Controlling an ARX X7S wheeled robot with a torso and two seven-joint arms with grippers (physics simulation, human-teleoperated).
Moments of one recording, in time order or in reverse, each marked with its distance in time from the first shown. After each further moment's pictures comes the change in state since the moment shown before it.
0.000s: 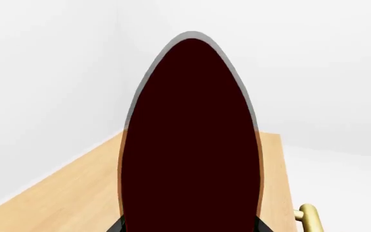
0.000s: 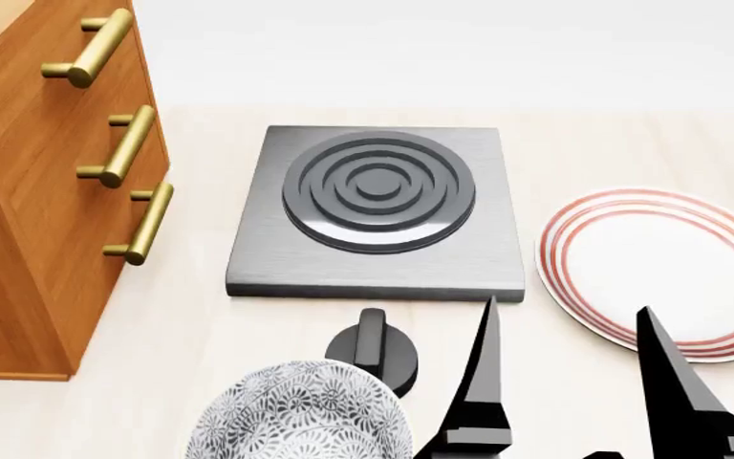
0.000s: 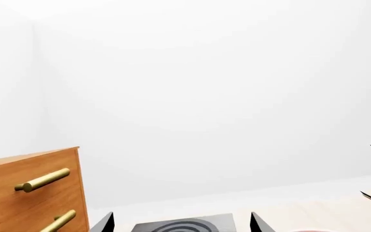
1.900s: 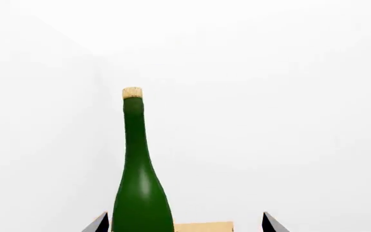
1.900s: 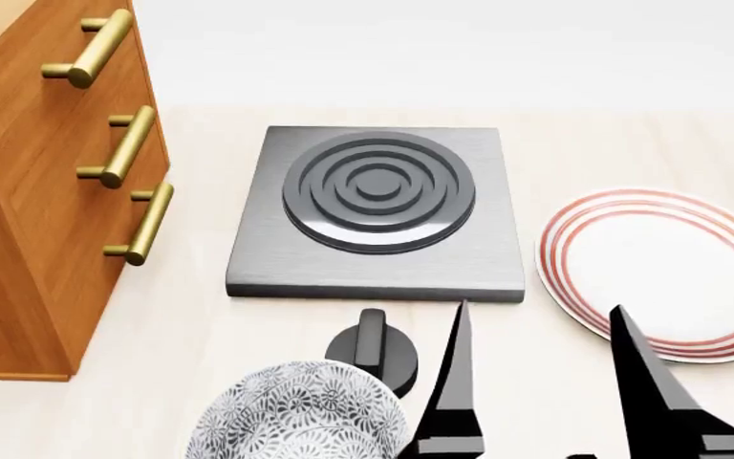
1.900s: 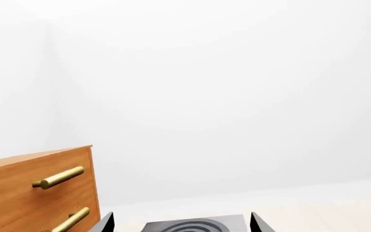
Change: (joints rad) left arm 0.410 -0.105 0.027 0.898 -0.052 0.014 -0.143; right arm 0.015 0.019 -0.056 -0.021 0.000 -0.001 0.025
